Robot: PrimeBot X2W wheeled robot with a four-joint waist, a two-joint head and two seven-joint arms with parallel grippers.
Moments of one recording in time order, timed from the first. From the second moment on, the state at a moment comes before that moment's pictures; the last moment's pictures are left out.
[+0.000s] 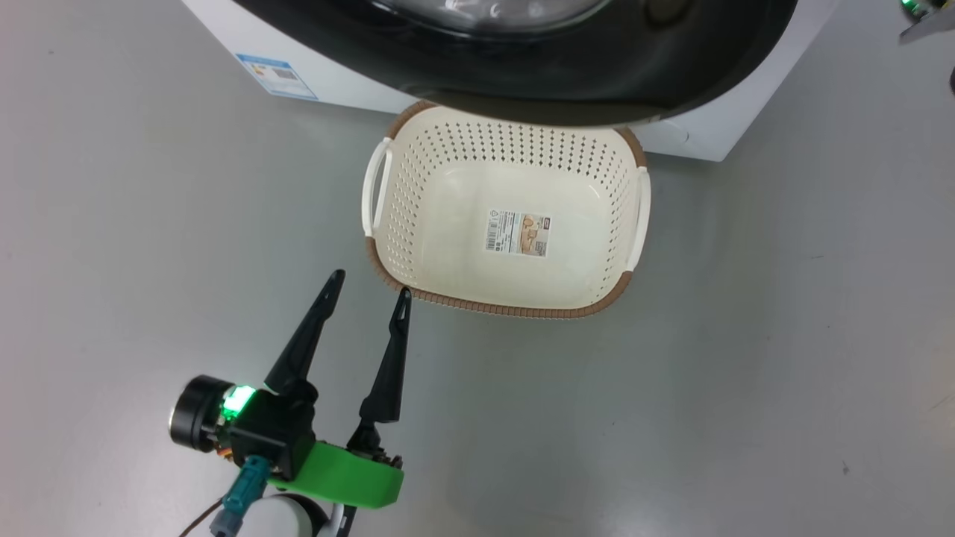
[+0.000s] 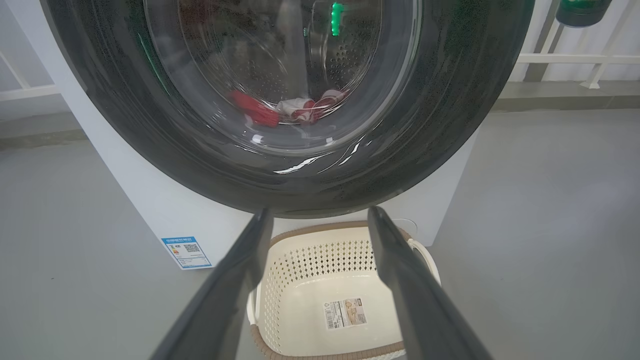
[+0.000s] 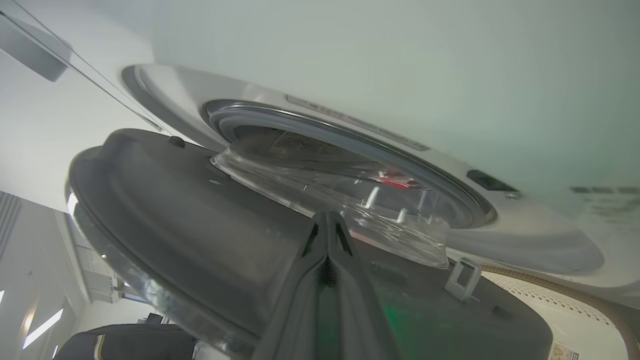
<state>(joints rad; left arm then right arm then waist) -0.27 0.04 -0.25 0.11 -0.10 -0.02 -0.25 -1.23 -0.42 0.40 0.61 1.69 0.13 0.56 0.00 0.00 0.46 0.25</state>
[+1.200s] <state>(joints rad) -0.18 0.04 -0.23 0.10 -0.10 -0.01 -0.25 -0.90 -0.34 0.43 0.38 1.67 0.12 0.70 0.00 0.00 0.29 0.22</state>
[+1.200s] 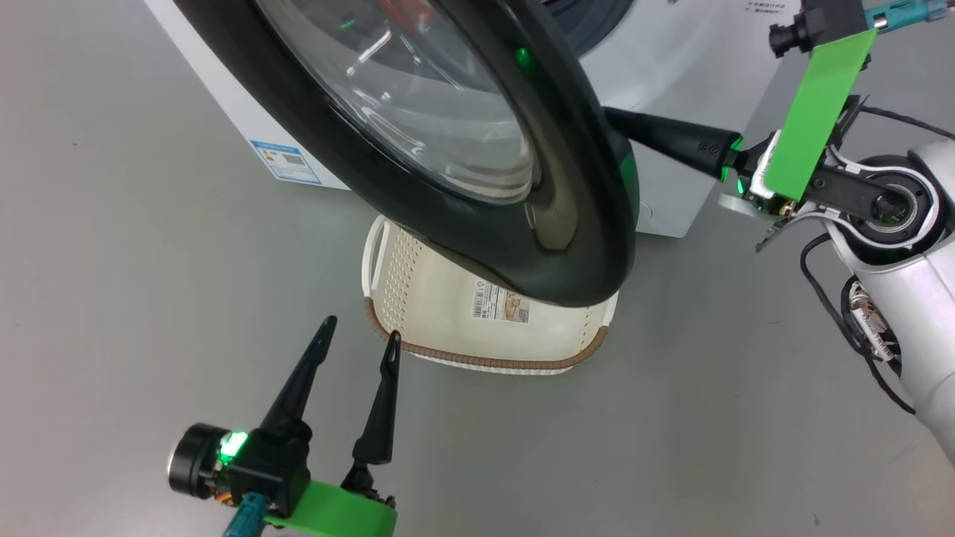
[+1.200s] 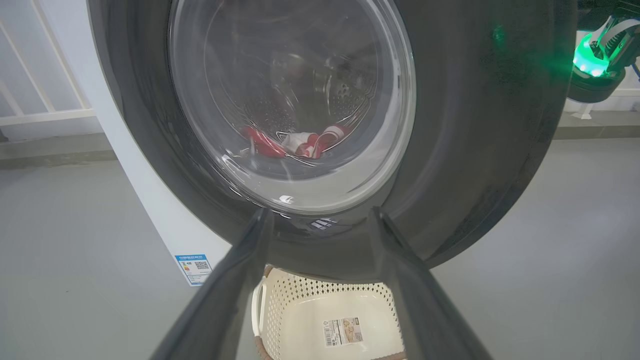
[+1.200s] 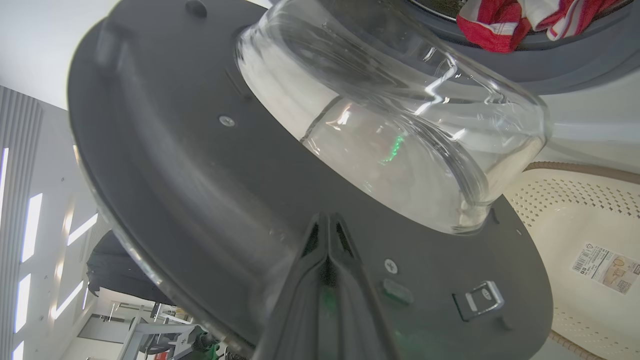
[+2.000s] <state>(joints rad) -0.14 0.04 -0.22 0.10 -0.10 -0.01 -0.25 -0.83 -0.30 0.40 0.35 1.60 0.12 0.68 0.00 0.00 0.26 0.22</state>
